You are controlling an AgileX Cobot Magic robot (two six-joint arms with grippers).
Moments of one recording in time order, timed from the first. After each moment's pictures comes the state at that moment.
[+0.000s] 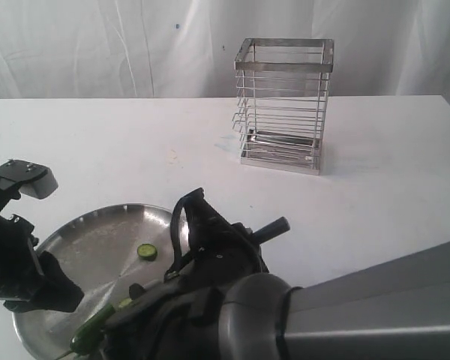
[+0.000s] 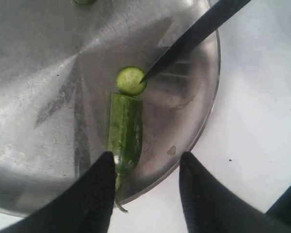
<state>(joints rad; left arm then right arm) -0.15 1.24 -0.64 -0.62 0.83 0.70 1.28 1.91 -1.09 -1.10 1.21 -0.03</state>
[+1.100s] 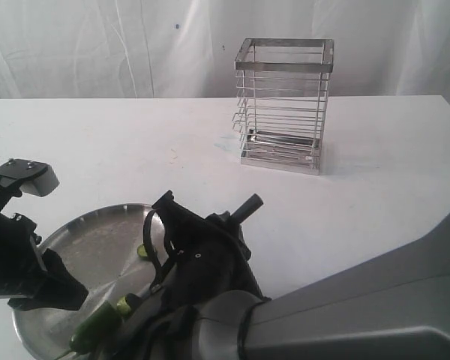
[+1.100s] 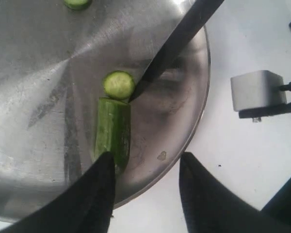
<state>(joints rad) -0.15 1.24 -0.64 -0.65 0.83 0.70 1.27 2.00 -1.09 -1.34 1.21 -0.06</state>
